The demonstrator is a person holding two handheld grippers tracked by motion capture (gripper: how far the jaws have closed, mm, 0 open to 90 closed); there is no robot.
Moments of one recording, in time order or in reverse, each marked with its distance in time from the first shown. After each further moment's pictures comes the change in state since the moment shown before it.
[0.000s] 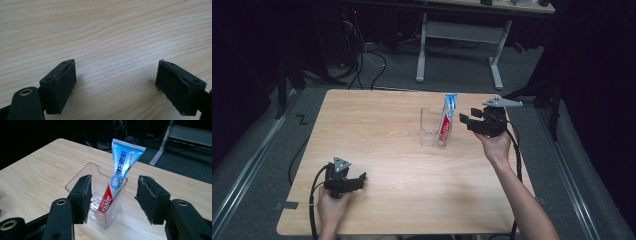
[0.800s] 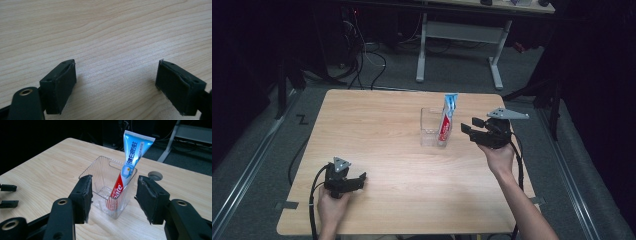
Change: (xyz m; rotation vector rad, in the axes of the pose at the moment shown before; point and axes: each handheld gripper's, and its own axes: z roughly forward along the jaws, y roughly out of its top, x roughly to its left) left arm 0.000 0.000 0.000 0.000 0.000 -0.001; right arm 0.012 -0.022 -0.023 -0.016 0.044 0.012
